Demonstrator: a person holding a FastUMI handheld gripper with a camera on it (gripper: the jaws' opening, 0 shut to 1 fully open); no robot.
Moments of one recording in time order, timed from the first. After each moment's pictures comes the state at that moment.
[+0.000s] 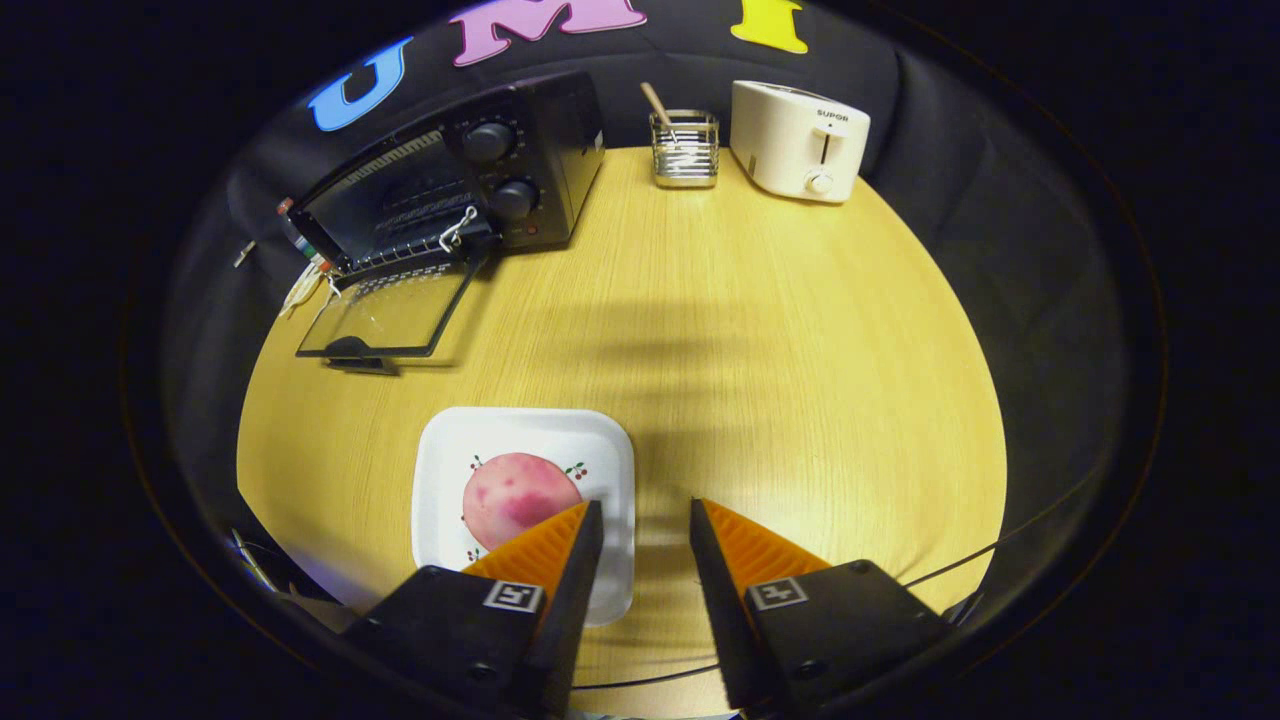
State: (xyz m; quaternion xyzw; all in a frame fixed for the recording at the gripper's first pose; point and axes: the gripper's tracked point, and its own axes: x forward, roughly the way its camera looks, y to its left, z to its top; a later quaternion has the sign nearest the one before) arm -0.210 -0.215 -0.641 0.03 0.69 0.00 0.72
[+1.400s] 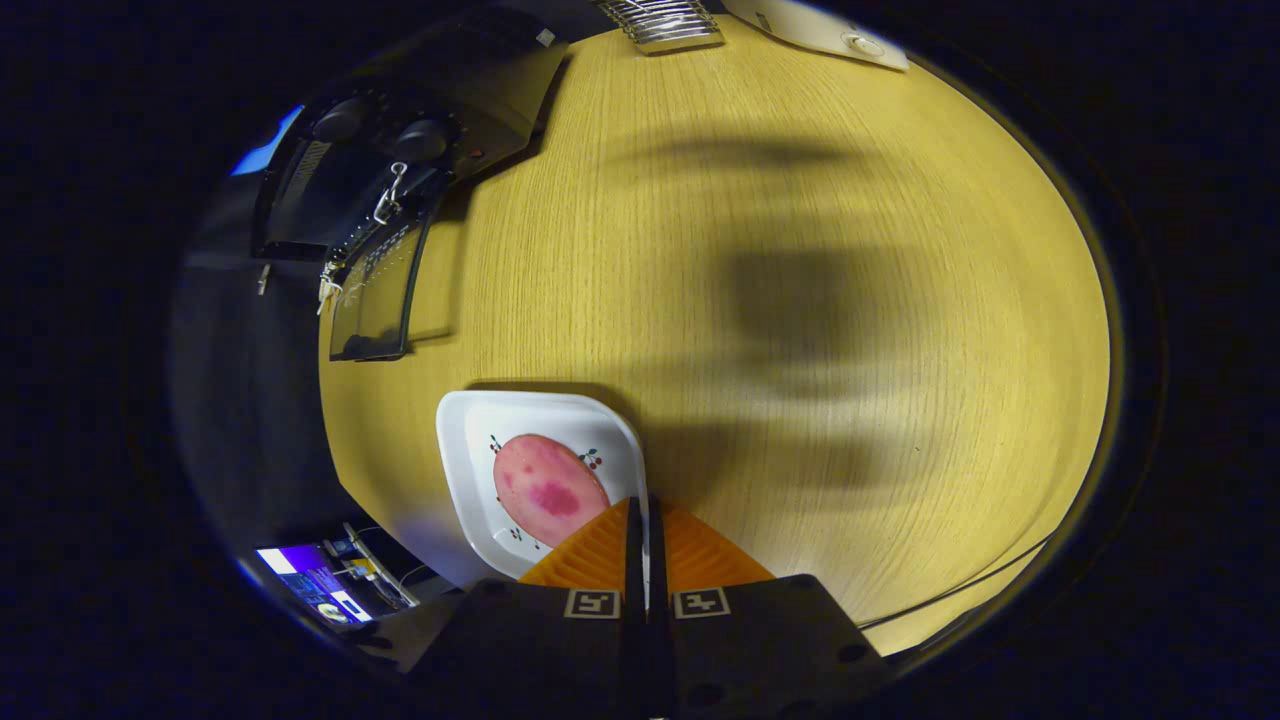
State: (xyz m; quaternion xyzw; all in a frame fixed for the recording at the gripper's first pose) arm -0.229 -0.194 -0.656 0.23 0.82 0.06 0.53
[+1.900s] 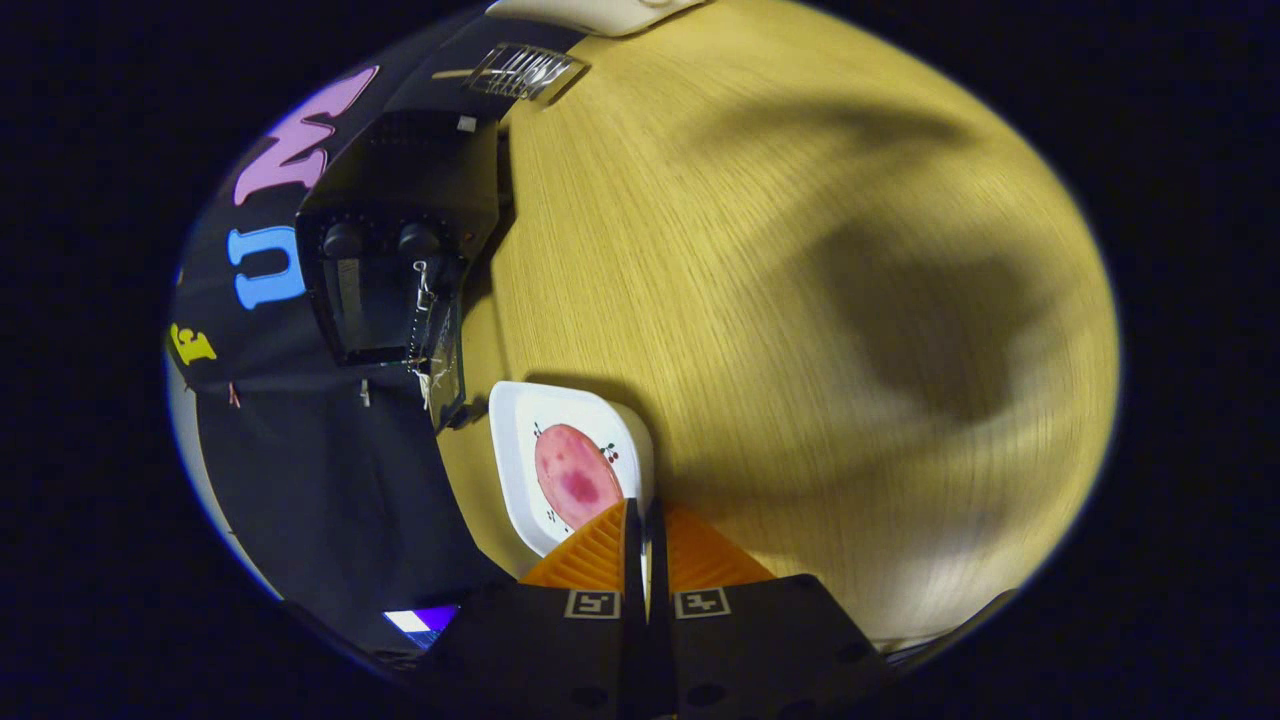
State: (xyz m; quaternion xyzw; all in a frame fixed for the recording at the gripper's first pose) arm -0.246 -0.192 -0.637 0.44 0.73 -0.01 0.53
